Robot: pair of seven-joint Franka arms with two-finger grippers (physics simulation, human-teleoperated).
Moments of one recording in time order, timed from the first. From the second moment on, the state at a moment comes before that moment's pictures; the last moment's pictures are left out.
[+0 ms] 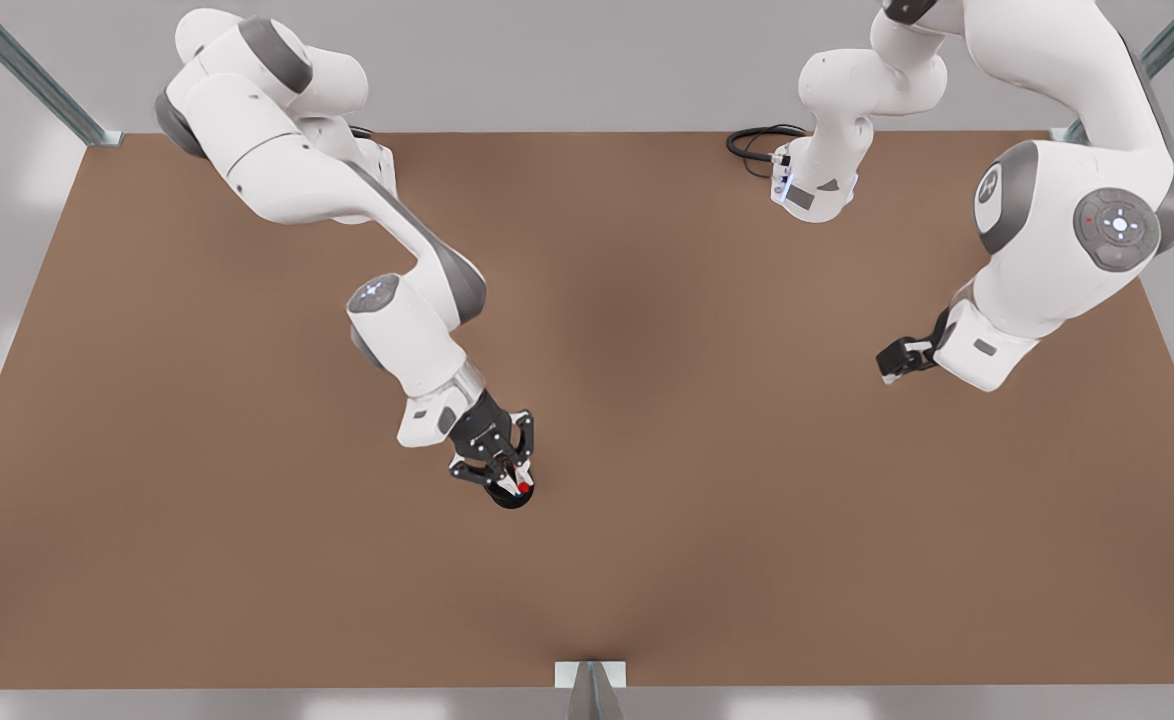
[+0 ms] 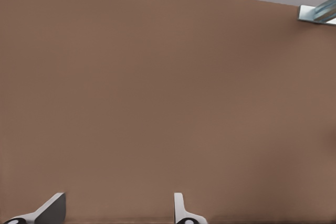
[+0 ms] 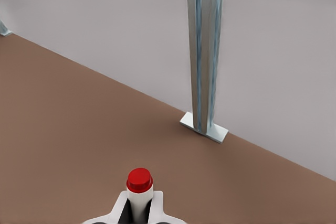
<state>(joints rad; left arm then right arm) -0.03 0.21 -0.13 -1.40 0.02 1.59 -0.30 0.02 0.62 0.60 -1.55 -0.34 2.81 0.11</state>
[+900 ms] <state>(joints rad) -0.02 0.23 -0.13 -1.40 0.01 1.56 -0.17 -0.04 0.63 0.59 -1.73 -0.56 2.94 0.21</state>
